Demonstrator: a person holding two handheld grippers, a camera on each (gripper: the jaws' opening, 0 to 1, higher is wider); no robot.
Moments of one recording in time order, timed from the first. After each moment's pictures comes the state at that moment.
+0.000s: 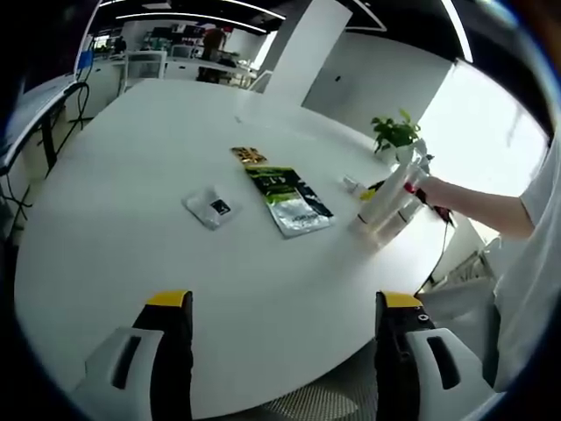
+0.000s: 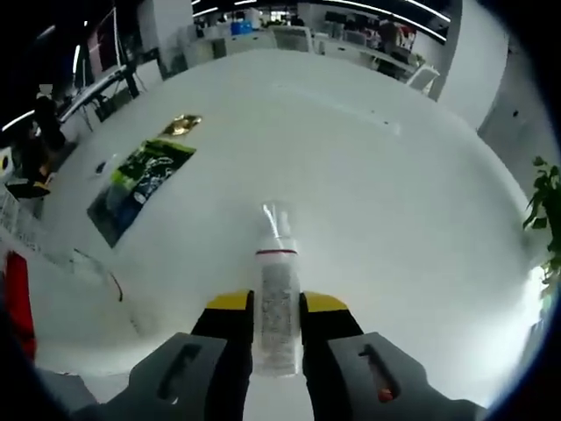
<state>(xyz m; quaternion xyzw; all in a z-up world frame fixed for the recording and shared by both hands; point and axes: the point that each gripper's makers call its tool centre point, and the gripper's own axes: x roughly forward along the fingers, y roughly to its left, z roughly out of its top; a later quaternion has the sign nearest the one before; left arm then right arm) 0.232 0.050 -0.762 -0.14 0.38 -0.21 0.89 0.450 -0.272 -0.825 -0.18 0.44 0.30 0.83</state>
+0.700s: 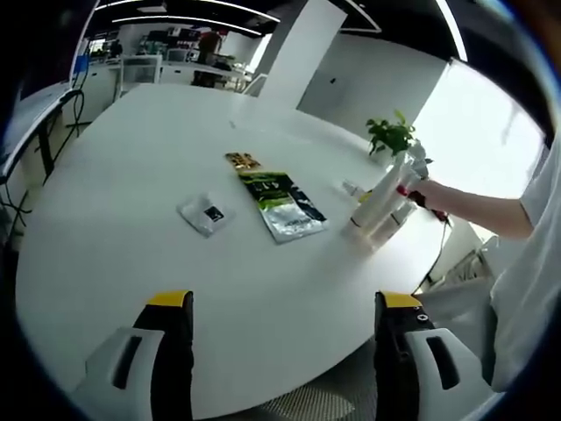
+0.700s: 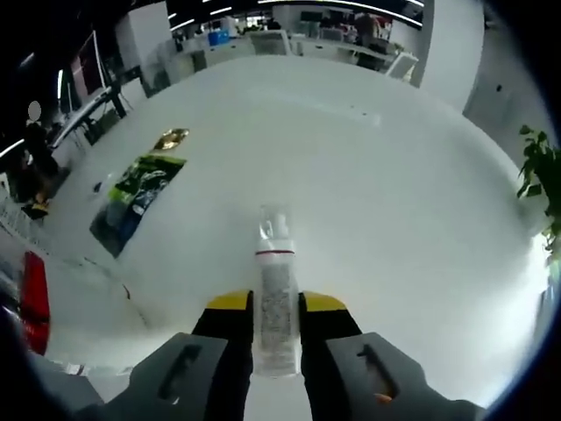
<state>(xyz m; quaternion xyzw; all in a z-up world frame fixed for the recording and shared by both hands) 0.234 0.045 -0.753 -0.14 0.37 -0.22 0.89 0.435 -0.288 -0.812 -0.14 0.44 0.27 0.84</state>
